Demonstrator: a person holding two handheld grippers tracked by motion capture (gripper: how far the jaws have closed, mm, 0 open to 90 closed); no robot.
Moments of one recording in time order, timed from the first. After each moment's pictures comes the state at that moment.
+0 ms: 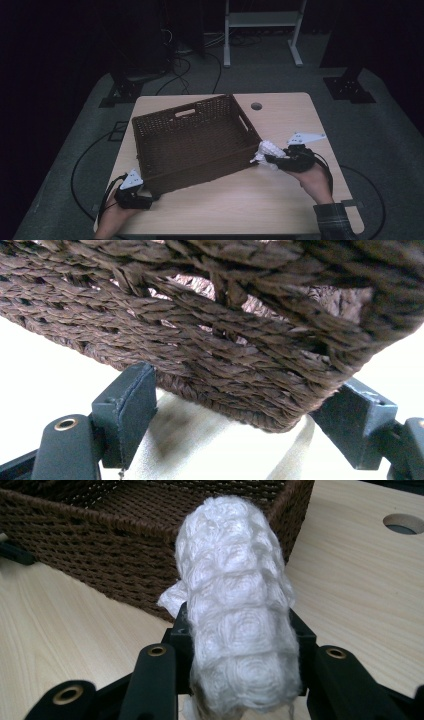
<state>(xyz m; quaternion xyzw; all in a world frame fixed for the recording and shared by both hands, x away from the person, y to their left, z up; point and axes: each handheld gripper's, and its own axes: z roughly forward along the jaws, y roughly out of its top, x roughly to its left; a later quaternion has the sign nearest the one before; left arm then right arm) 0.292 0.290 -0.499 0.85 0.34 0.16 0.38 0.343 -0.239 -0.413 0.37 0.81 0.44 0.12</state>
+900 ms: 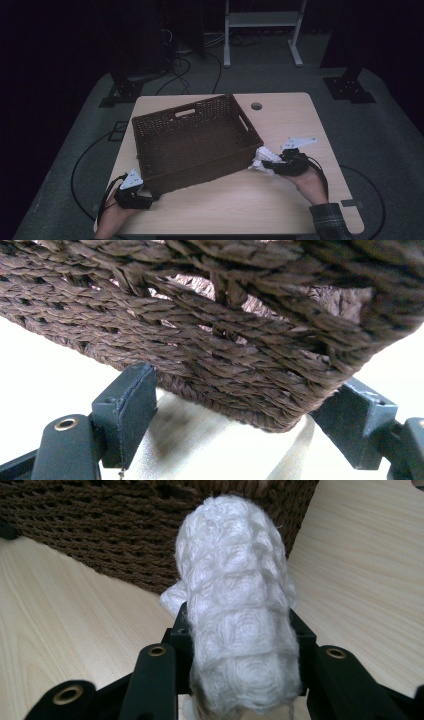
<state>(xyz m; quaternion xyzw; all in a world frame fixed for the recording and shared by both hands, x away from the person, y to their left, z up) 0.292 0.290 -0.499 0.85 0.34 0.16 0.38 0.347 -0.232 -0.437 0.38 0.82 0.42 0.10</state>
